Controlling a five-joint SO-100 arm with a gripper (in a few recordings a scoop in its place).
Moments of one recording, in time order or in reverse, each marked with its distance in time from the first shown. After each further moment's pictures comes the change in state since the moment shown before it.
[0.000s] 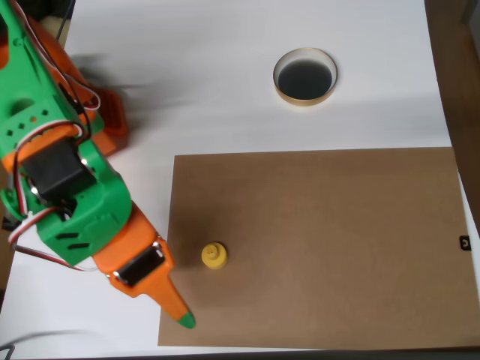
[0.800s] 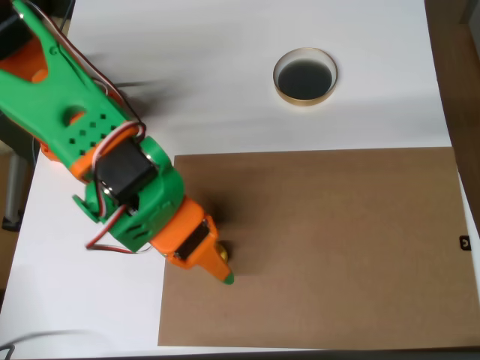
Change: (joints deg) arm -10.3 -10.5 -5.2 8.5 1.1
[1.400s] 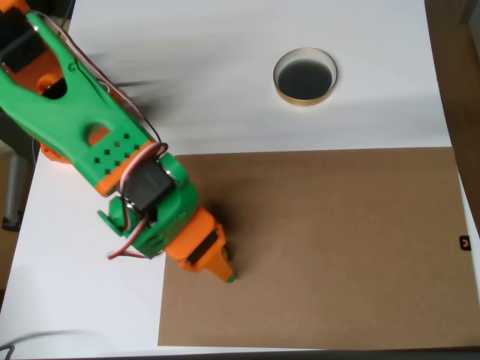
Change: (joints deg) arm -1.5 -6.8 -0.3 -2.5 3.1
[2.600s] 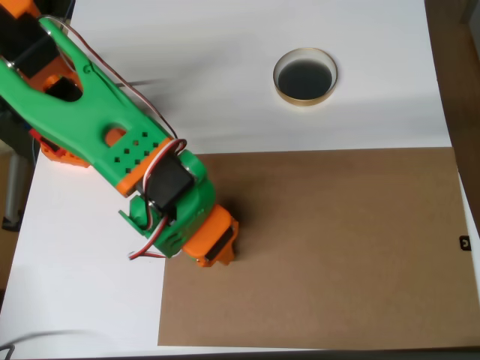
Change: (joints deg) arm -2.3 -3.2 -6.2 2.8 -1.1
